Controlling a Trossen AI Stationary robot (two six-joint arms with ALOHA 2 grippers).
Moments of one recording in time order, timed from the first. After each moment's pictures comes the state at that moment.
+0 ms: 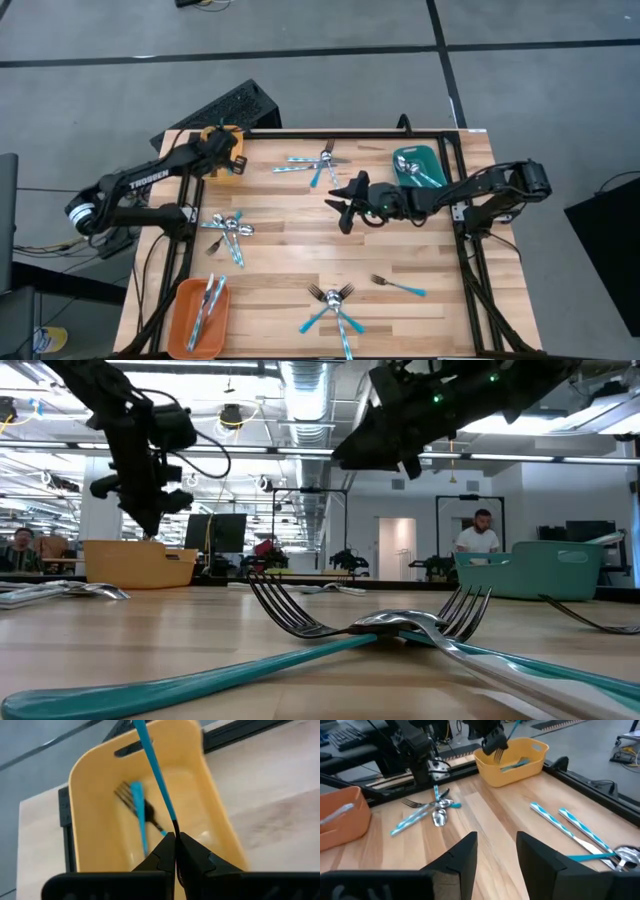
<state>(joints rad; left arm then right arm) 0.81 1.13 0.67 -0.60 -0.48 -0.31 0.02 1.49 0.79 0.39 0.34 0.26</state>
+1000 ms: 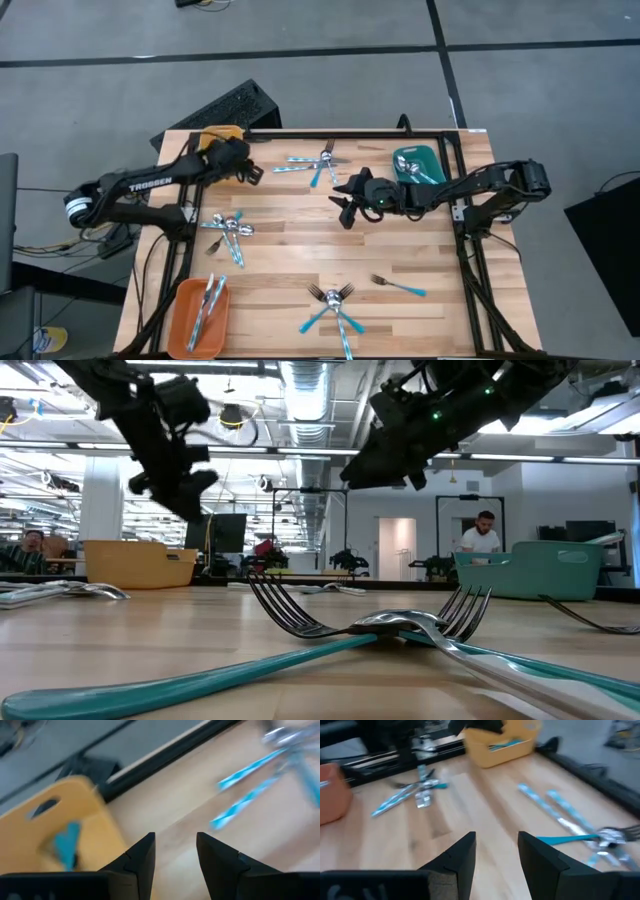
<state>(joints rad) 0.54 1.11 0.67 -0.43 -0.43 -0.26 -0.03 1.49 0.79 0.29 0.30 0.25</state>
